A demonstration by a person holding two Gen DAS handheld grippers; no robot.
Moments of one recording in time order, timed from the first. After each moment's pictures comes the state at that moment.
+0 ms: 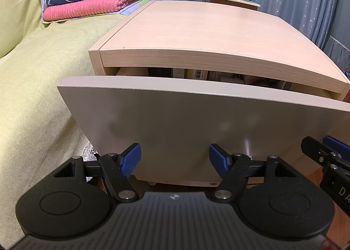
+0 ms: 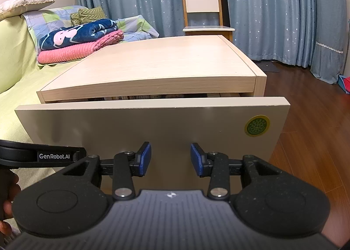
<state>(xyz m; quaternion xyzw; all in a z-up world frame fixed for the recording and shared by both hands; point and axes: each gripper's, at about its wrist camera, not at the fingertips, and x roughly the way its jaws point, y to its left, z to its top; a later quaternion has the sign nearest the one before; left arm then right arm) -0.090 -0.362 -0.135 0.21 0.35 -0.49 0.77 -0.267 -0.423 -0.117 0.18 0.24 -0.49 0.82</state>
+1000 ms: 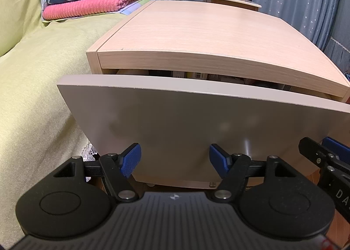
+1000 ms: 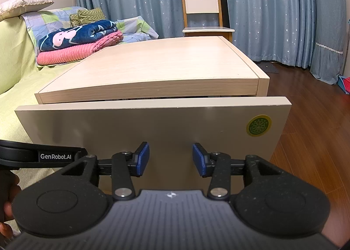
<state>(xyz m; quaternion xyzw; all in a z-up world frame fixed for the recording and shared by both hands) -0.085 -0.370 -0.136 0.21 0.35 -0.48 0.77 -0.263 -0.428 -0.117 0.18 0.23 -0.49 0.82</state>
